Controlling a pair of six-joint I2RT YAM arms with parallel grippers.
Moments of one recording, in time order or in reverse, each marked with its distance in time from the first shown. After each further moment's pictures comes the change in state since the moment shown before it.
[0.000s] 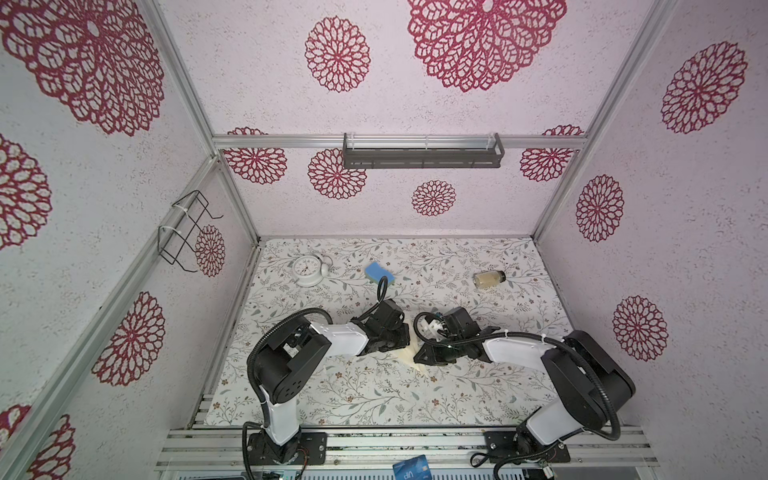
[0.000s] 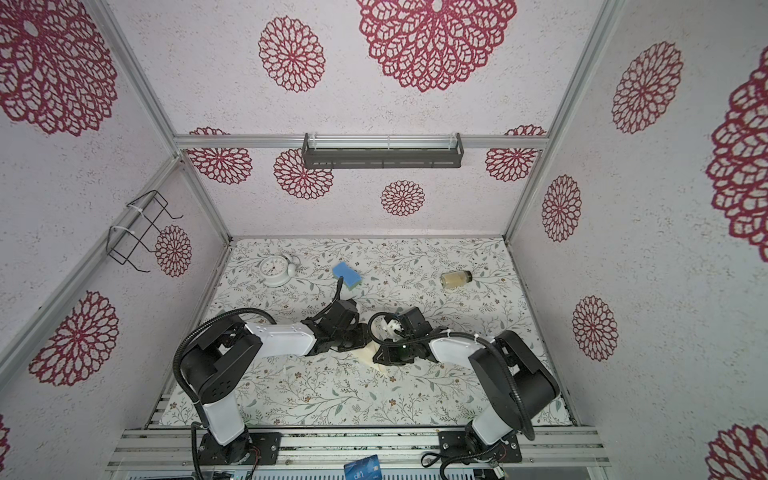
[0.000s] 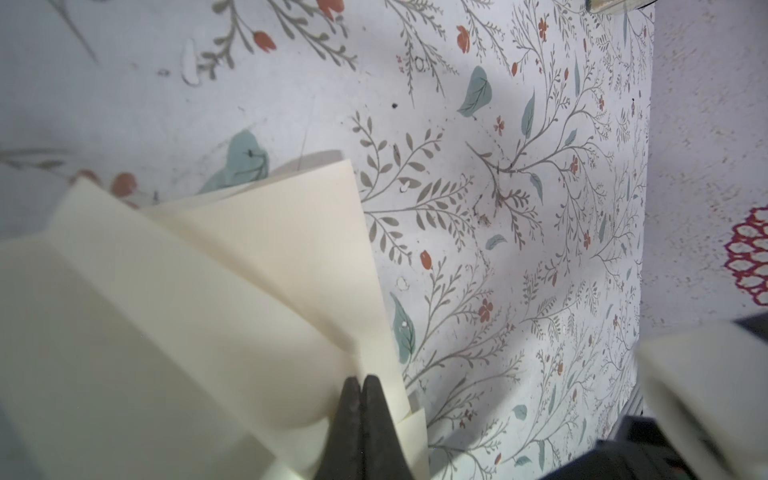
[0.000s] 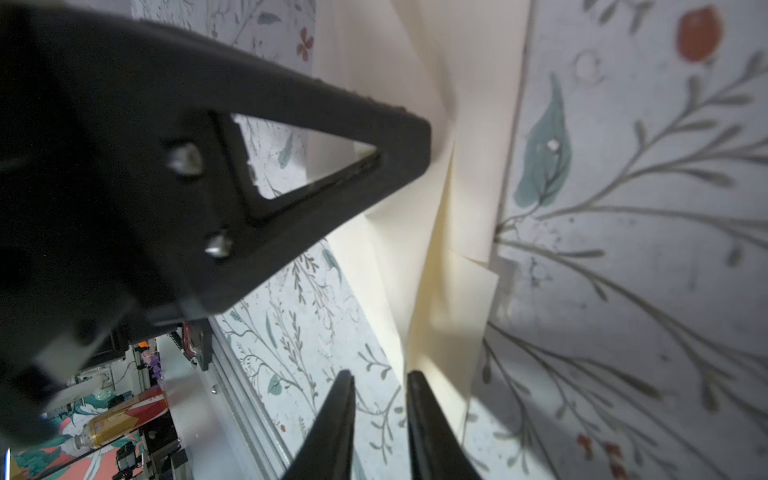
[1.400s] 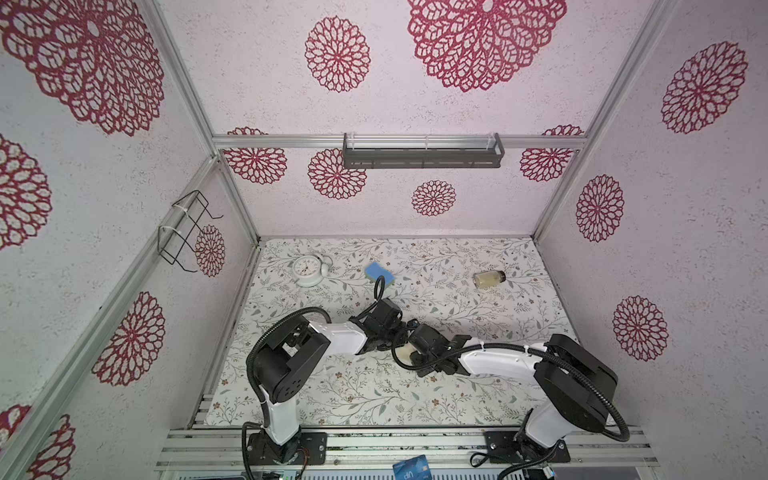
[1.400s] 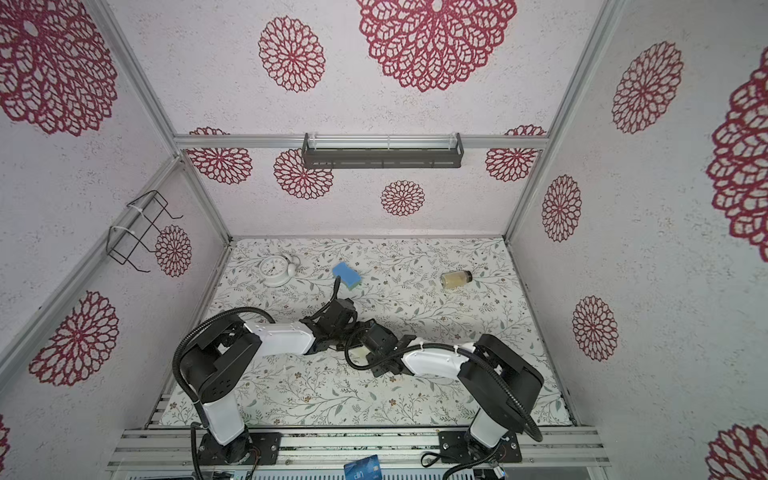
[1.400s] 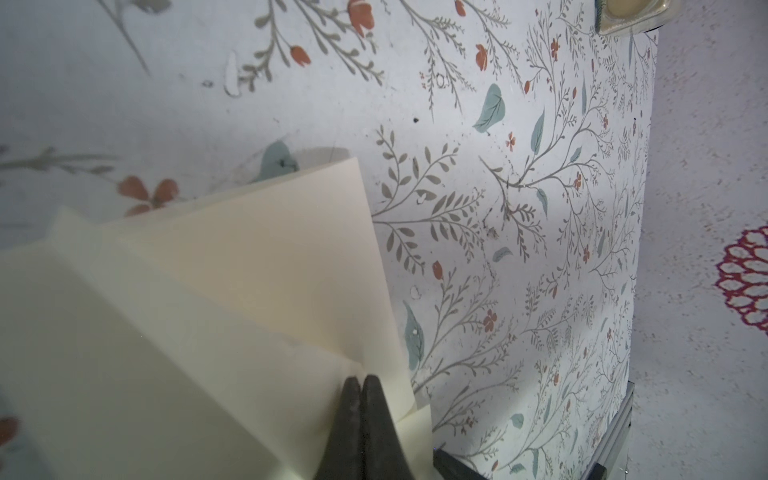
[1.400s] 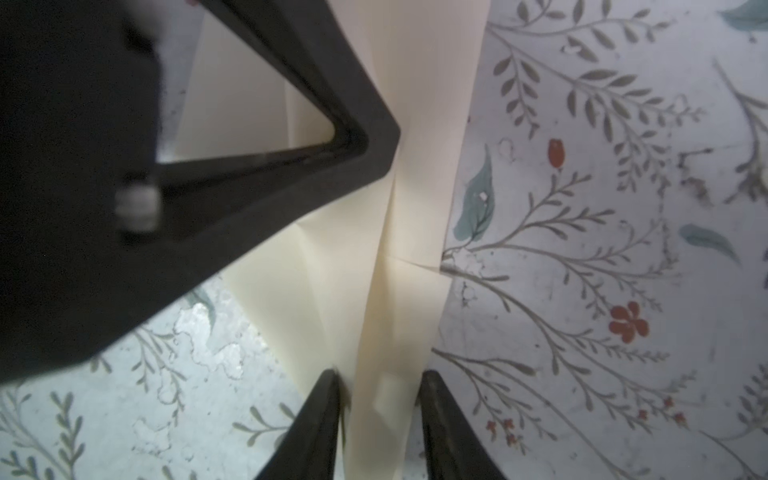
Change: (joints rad) left arm 0.014 0.000 -0.001 -0.005 0.008 -0.037; right arm 0.344 0.091 0.122 -0.166 0.739 -0.118
